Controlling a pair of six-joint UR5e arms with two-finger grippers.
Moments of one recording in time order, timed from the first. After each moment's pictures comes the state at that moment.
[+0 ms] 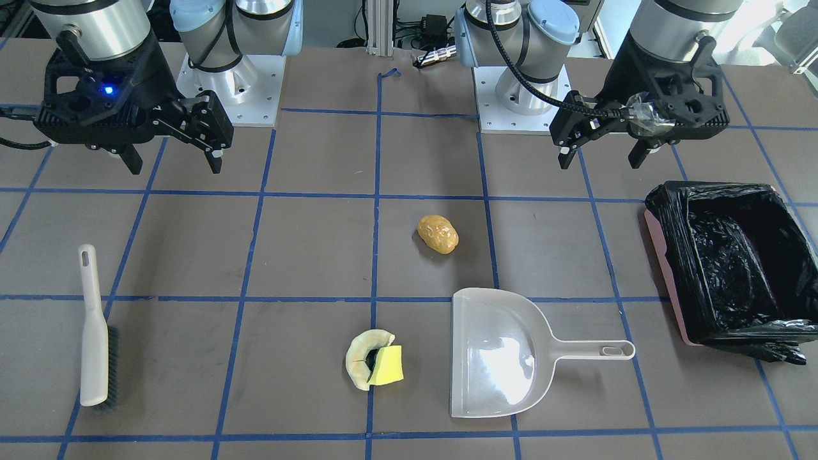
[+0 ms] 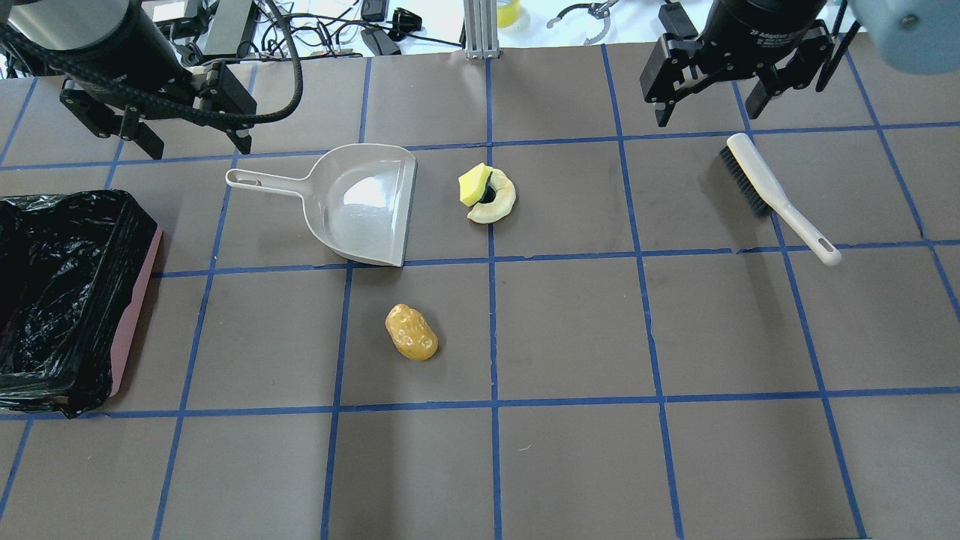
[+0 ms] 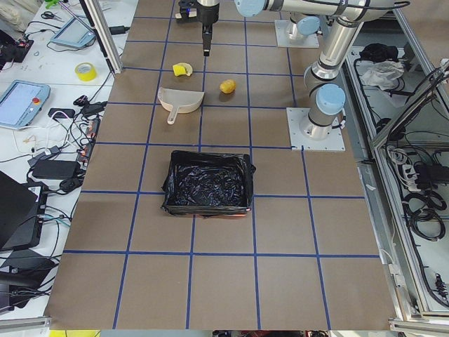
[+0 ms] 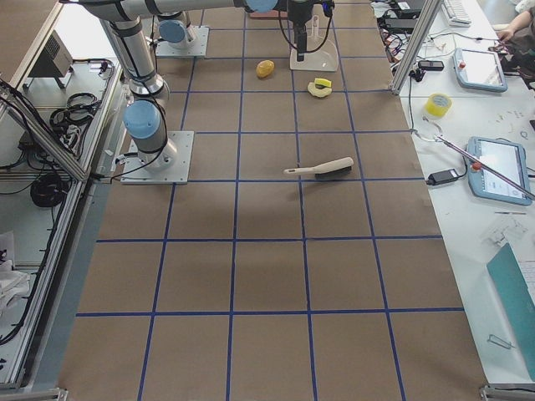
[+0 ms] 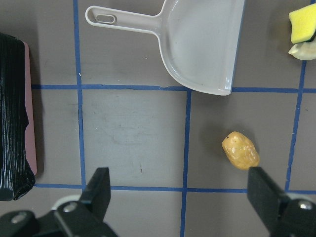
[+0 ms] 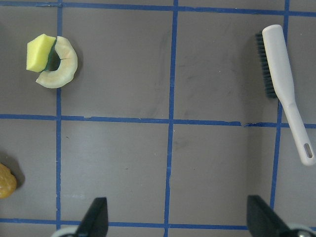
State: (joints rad) left arm -1.50 -1.56 -1.49 -1.59 1.59 0.04; right arm 1.59 -1.52 1.44 -1.57 -1.58 -0.02
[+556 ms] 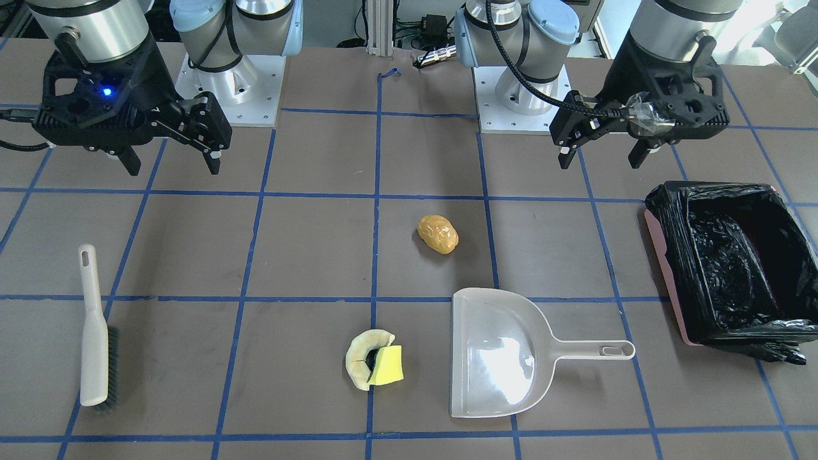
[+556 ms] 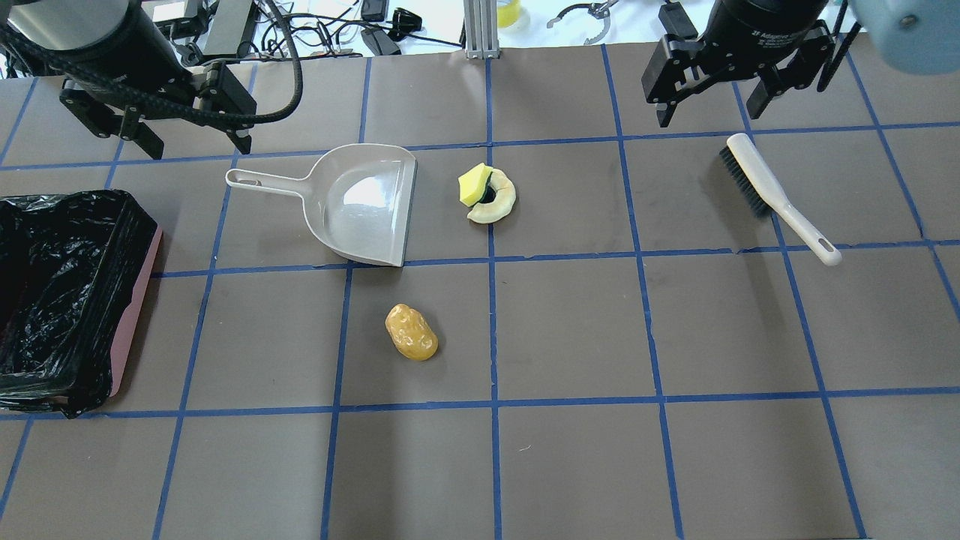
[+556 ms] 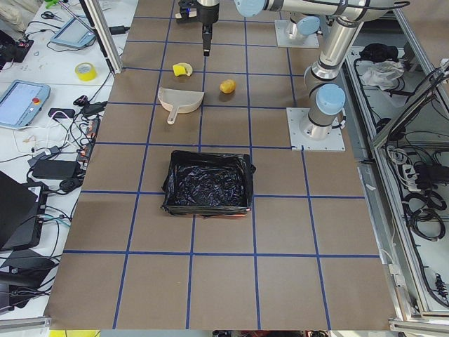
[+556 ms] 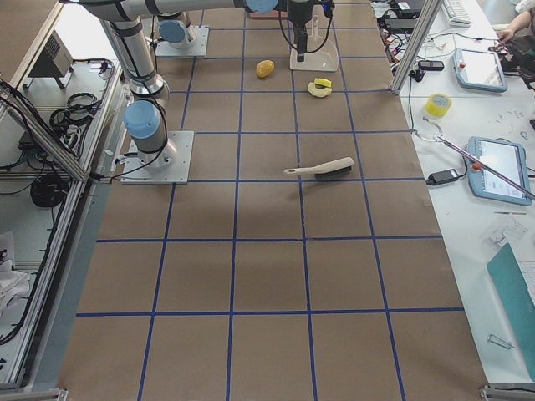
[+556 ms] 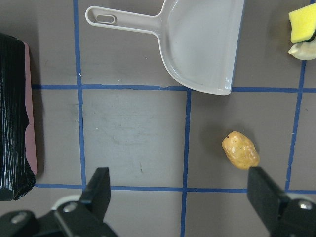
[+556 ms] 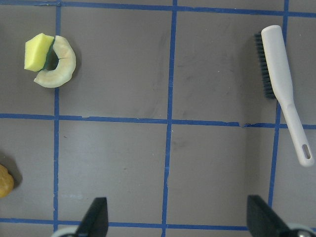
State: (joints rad) left arm -1.50 -1.56 -1.49 -1.59 1.59 0.04; right arm 1.58 -1.52 1.44 -1.57 -1.58 -0.04
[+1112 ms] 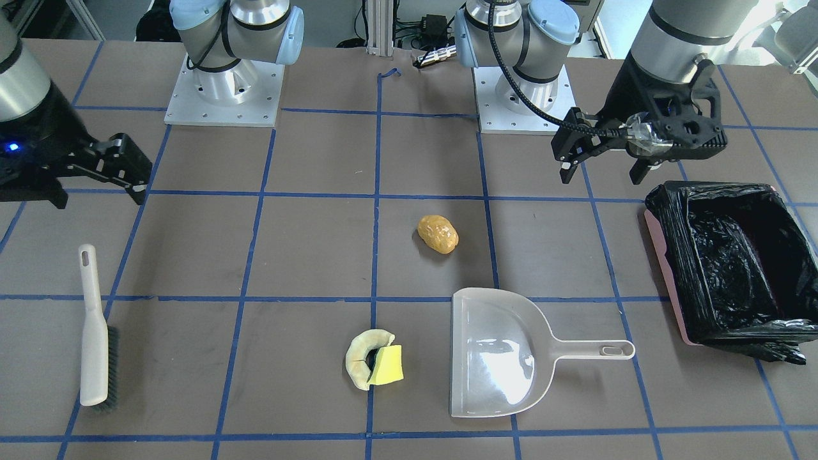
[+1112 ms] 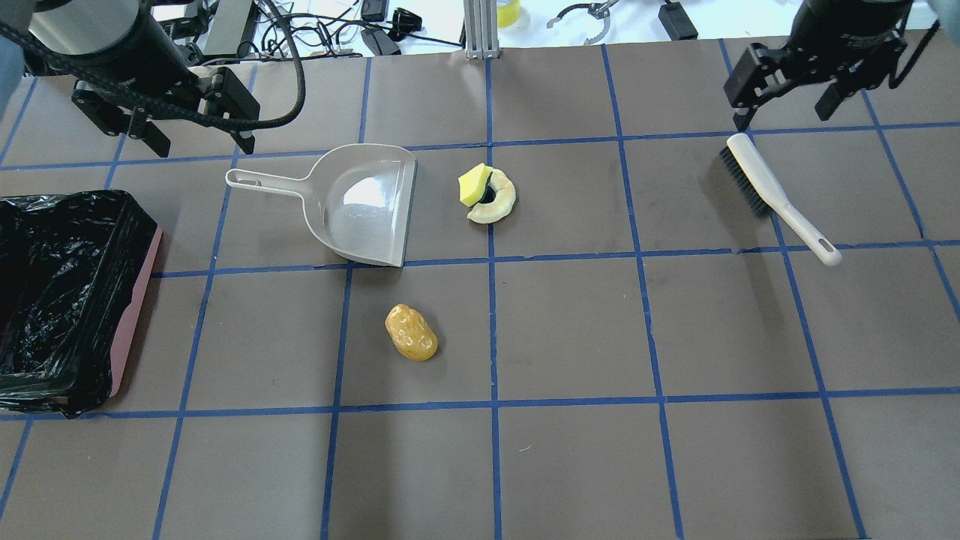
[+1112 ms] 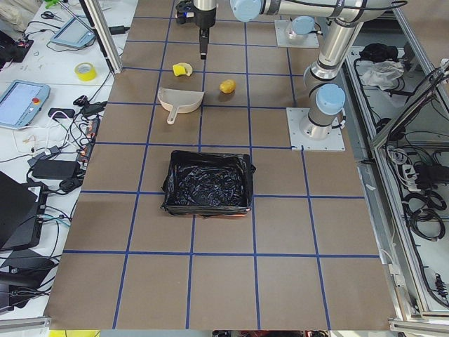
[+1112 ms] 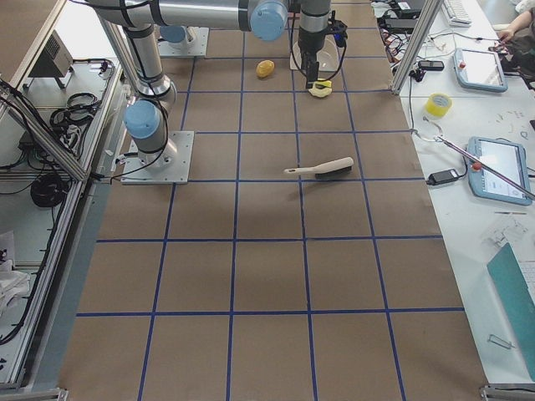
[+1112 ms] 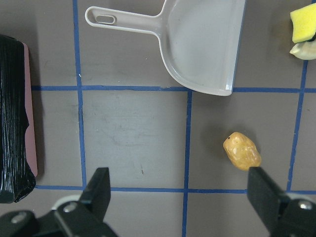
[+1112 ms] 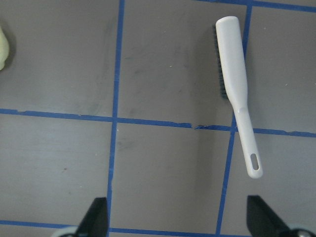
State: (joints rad) left arm -1.48 -1.59 -1.53 -1.50 1.59 0.09; right arm 1.38 -1.46 1.48 -1.60 -1.59 -0.28
